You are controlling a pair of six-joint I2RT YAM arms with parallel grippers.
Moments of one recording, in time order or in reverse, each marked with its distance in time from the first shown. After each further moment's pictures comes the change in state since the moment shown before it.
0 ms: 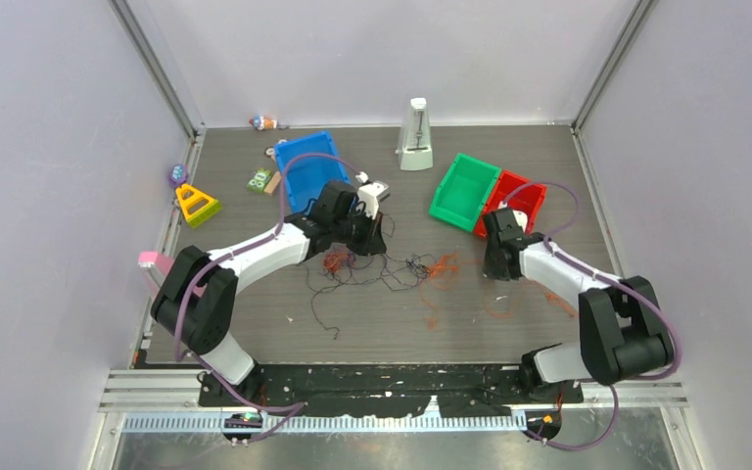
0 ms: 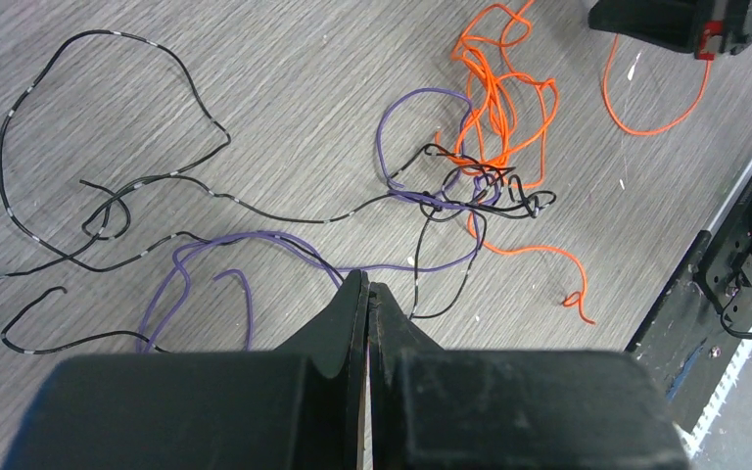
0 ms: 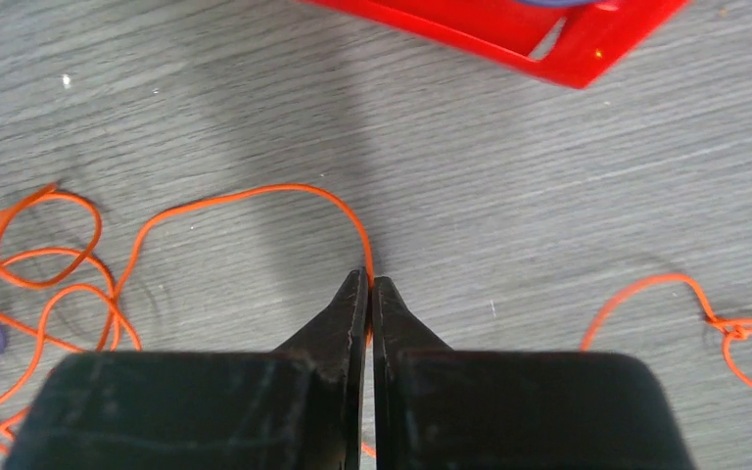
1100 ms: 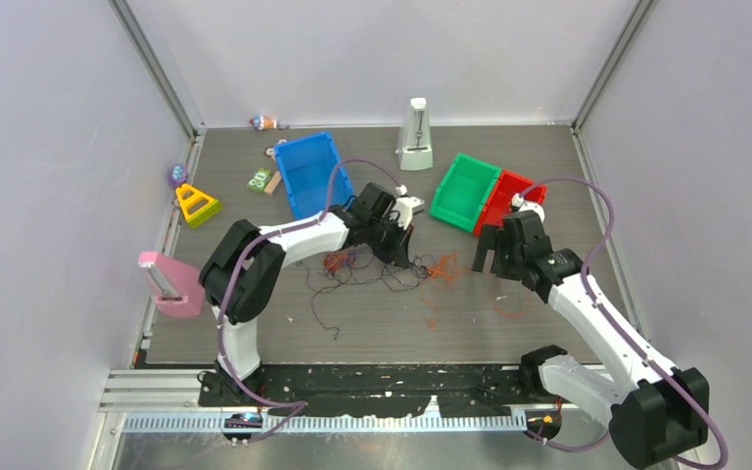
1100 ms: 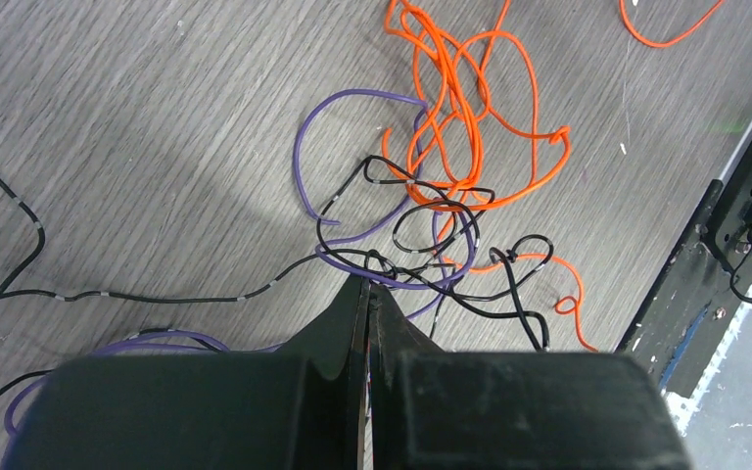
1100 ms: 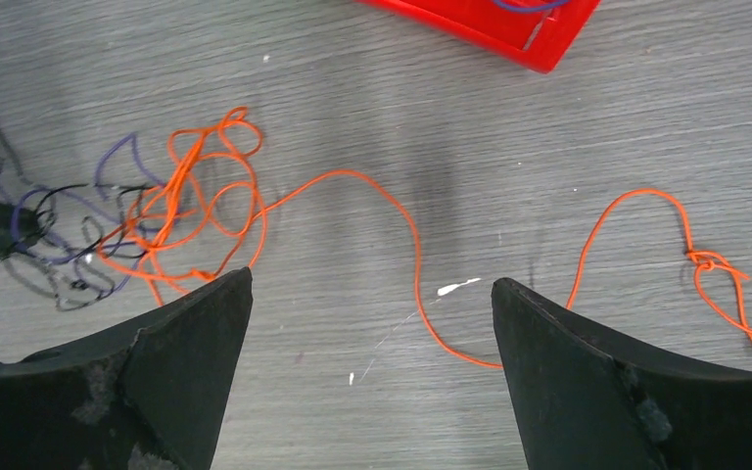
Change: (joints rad) left arm -0.098 0.285 0.228 -0.124 0.084 0.063; right arm 0.034 -0.437 0.026 -0.196 -0.068 -0.026
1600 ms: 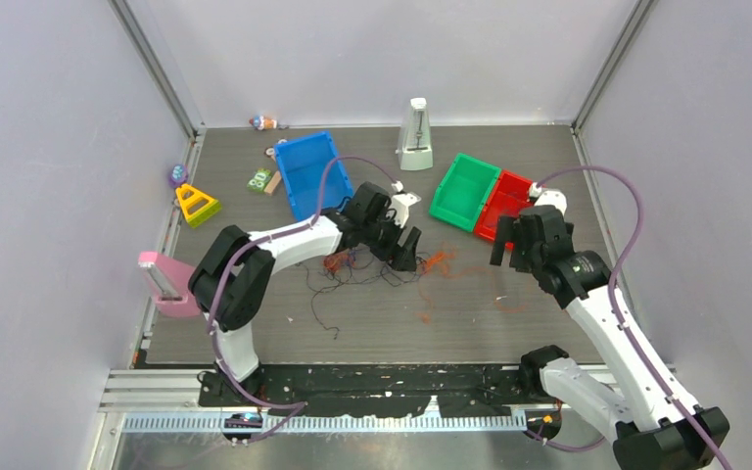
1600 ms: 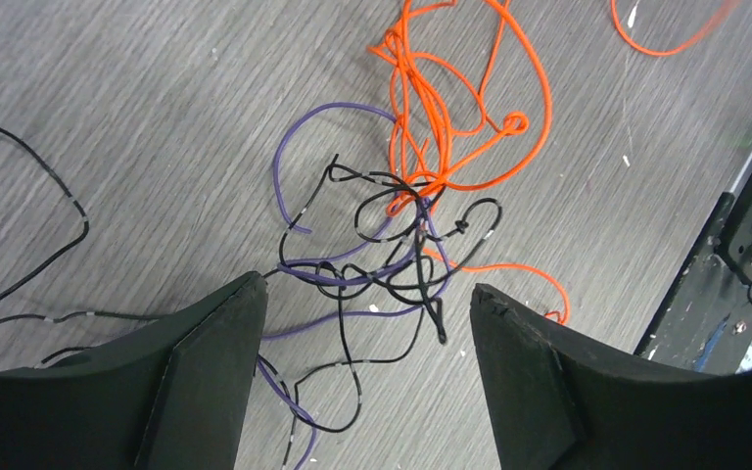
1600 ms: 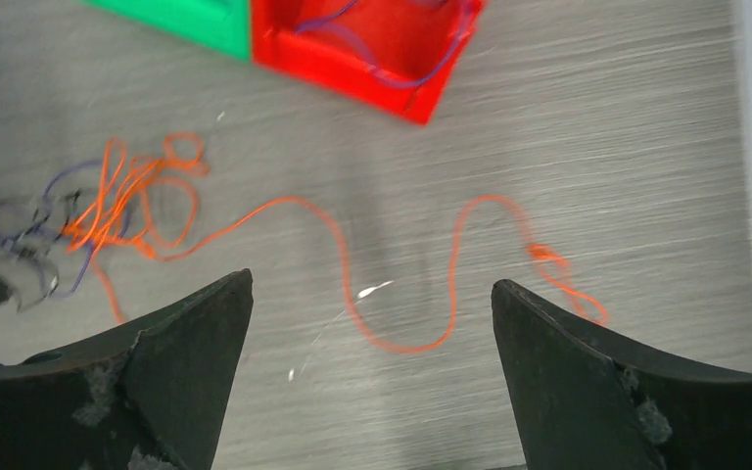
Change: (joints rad) left arm 0.000 -0.091 -0.072 0.079 -0.057 0.004; right arm -0.001 -0.084 0.185 -0.173 0.228 -0.106
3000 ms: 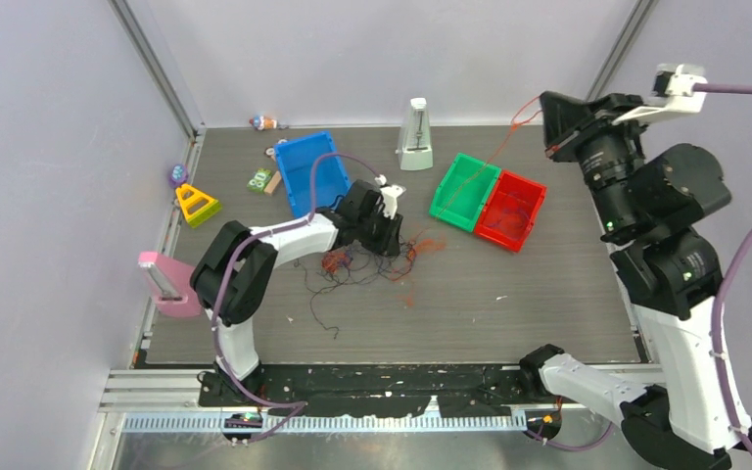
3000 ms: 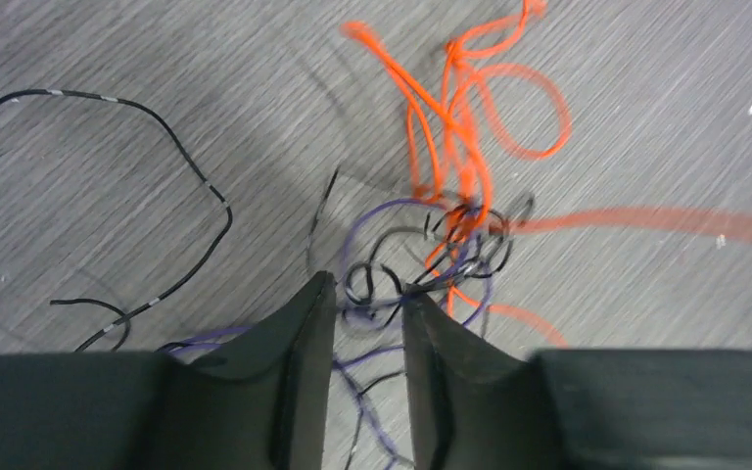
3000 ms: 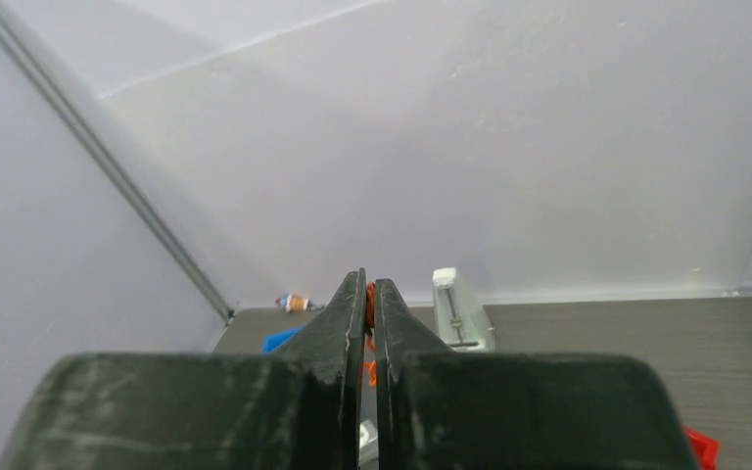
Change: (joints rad) left arm 0.050 0.030 -0.021 0.060 -0.127 -0.085; right arm 0.152 0.101 0.758 0.381 -0.153 -0.048
